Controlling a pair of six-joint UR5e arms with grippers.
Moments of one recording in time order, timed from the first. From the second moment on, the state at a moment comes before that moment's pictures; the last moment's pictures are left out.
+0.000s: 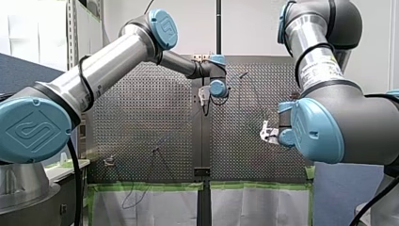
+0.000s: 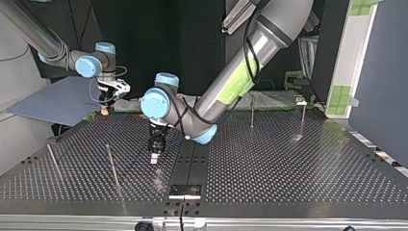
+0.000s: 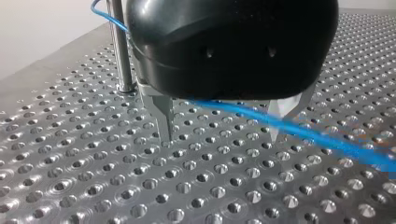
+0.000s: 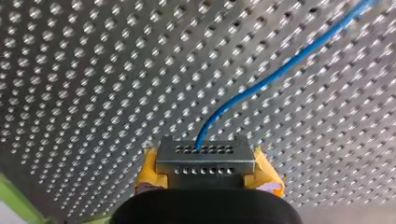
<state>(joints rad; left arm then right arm) -0.66 -2.41 -0.83 -2.98 -1.97 -1.68 1.73 -0.83 1.70 -0.76 1.55 1.75</state>
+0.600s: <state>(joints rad) -0.66 -2.41 -0.83 -3.01 -1.99 -1.66 1.64 -0.72 1.70 -0.90 1.50 1.76</state>
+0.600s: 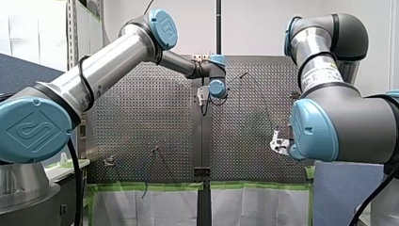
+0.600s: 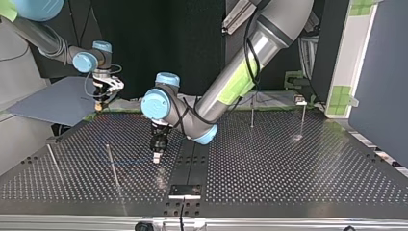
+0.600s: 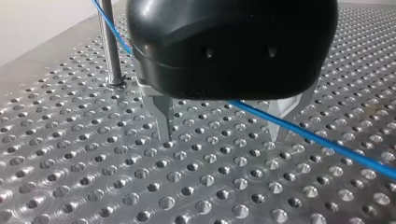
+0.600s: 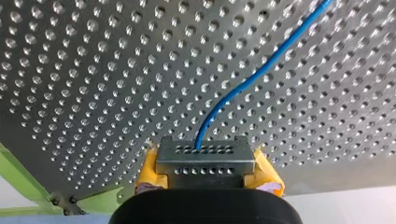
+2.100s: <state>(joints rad) -0.68 -2.41 -0.83 -3.09 -2.03 -1.78 1.58 -0.59 1.61 -1.01 1.40 1.84</state>
